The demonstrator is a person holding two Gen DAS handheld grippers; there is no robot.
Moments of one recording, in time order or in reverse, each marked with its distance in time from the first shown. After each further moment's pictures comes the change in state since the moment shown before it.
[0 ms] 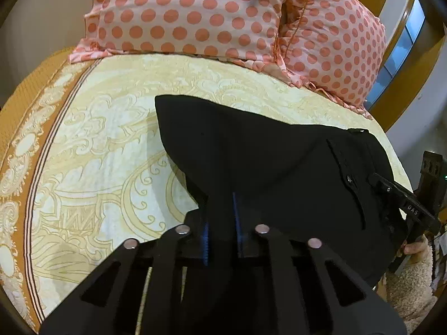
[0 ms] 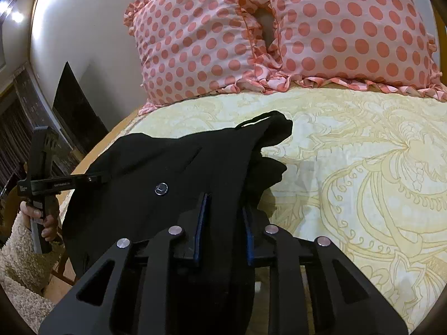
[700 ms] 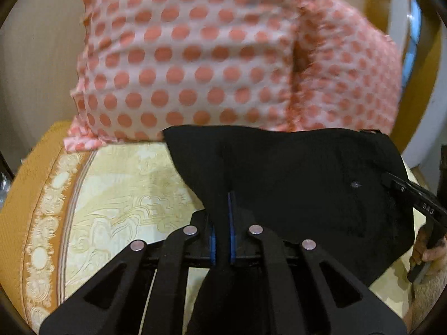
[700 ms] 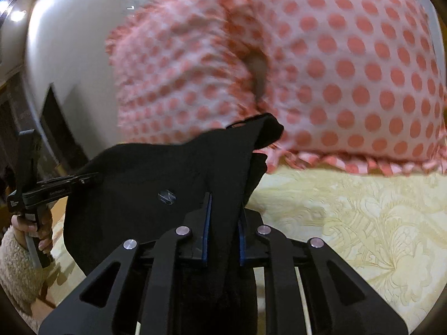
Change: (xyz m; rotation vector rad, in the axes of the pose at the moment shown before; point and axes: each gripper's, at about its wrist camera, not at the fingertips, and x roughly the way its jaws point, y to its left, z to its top) left arm 0.040 -0.011 0.120 0.065 -0.155 0.115; right arm 0.058 -0.046 0.110 0.004 -0.055 -0.100
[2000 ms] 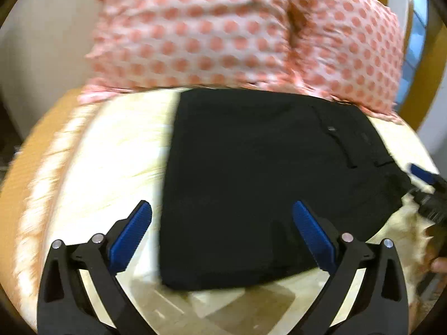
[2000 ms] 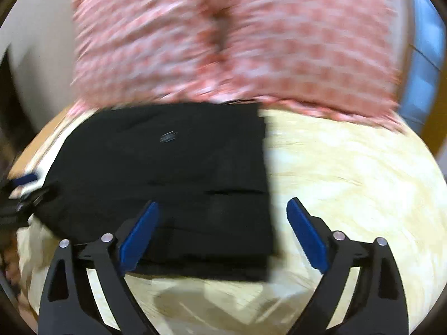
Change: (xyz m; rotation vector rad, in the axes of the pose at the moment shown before) left arm -0.034 -0.019 -0.081 0.020 0.073 0.122; right arm -0.048 0.051 -0.080 0.045 0.024 -0.391
